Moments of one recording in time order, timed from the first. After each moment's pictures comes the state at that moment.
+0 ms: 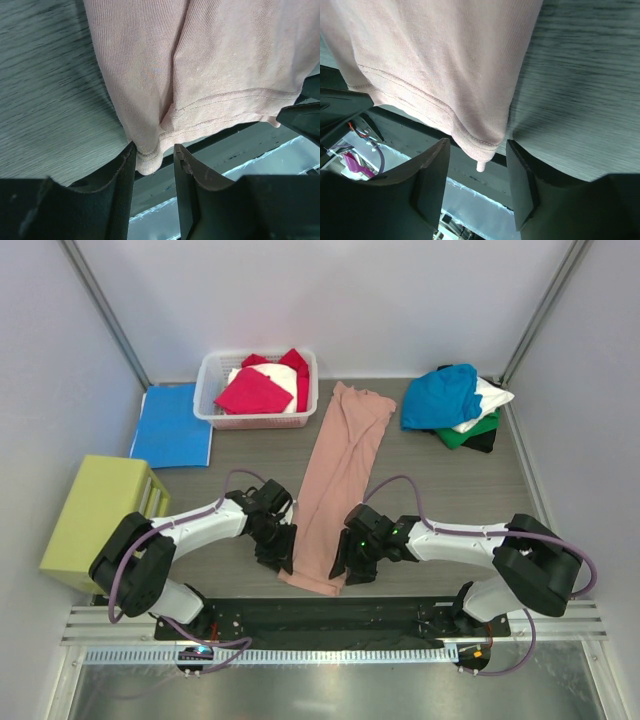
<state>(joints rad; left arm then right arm) -0.68 1.46 0.75 -0.66 0.34 -0.50 0.96 1.43 0.64 -0.31 -0.23 1.18</state>
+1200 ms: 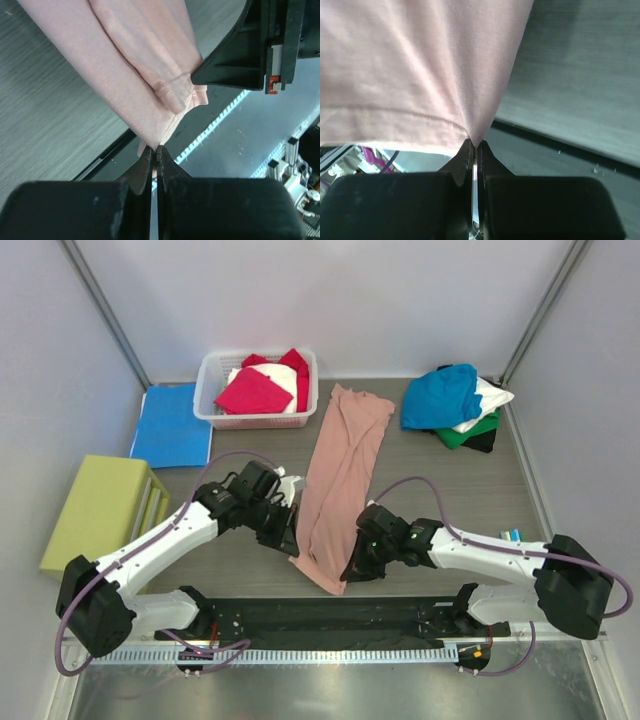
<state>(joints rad) -0.69 1.20 0.90 -0.76 0.48 -0.39 0.96 1.26 0.62 -0.38 -0.24 1.22</state>
